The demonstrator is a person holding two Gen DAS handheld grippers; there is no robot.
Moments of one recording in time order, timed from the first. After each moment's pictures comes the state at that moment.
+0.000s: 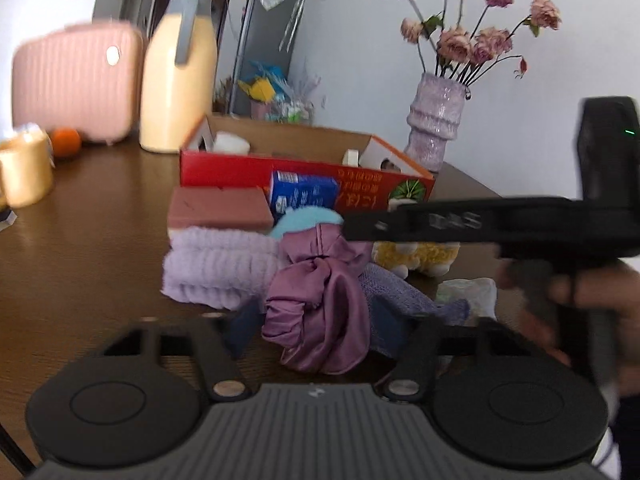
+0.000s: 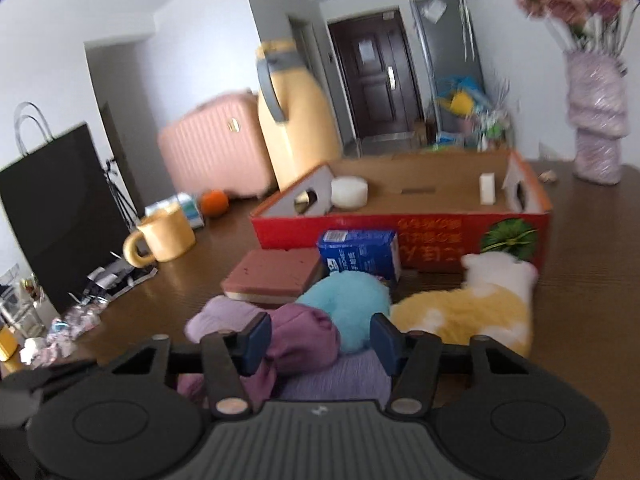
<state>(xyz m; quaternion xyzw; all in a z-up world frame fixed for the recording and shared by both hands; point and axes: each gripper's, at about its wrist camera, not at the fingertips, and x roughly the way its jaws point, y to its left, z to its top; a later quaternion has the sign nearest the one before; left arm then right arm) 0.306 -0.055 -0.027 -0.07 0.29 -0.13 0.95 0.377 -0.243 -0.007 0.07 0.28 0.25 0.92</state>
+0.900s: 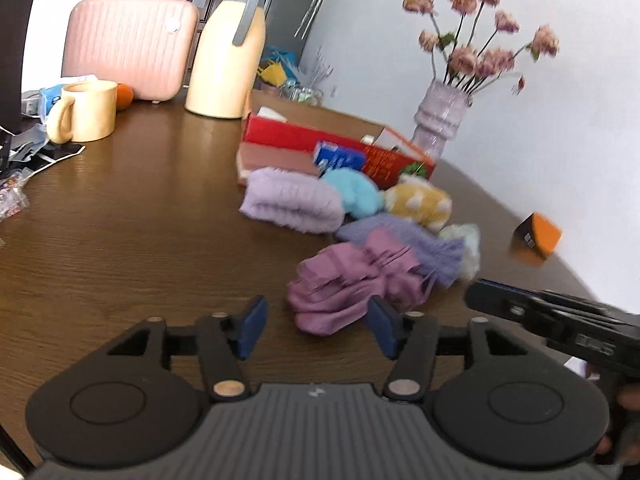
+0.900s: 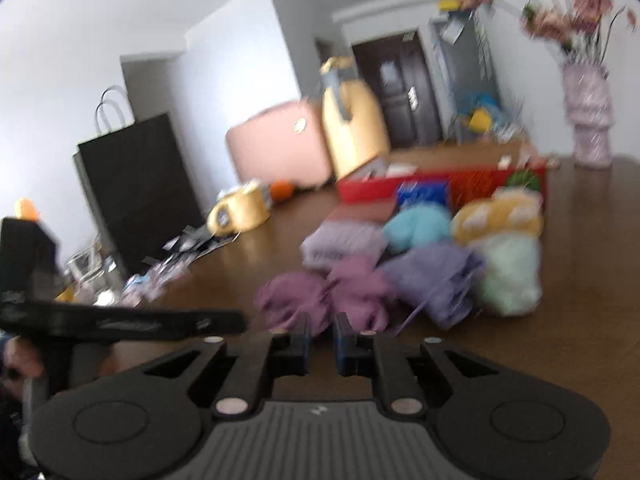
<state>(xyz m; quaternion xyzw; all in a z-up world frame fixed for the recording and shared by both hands) 0.207 0.015 -0.019 -0.12 0.30 -0.13 0.94 0.202 -0.230 -0.022 0.08 0.24 0.28 0.93</state>
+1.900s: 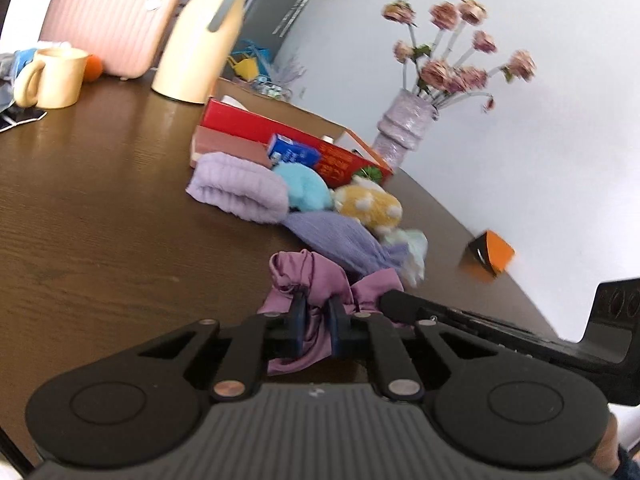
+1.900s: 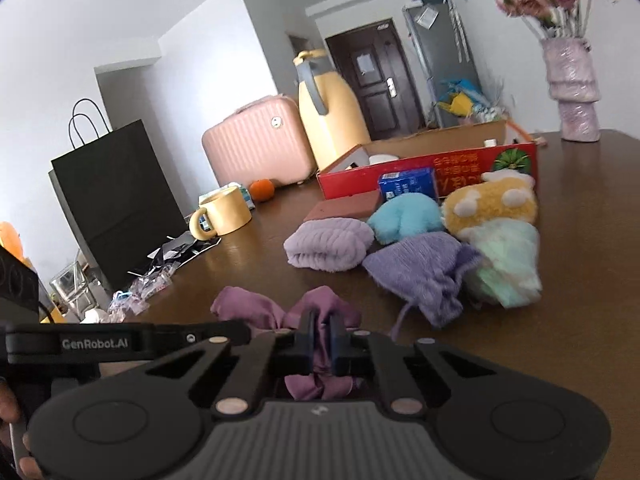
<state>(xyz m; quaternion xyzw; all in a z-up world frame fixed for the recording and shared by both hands) 0.198 0.001 -0.030 -0.17 0.29 -0.19 0.92 0.221 -0.225 -0.033 0.11 0.26 0.25 0.93</state>
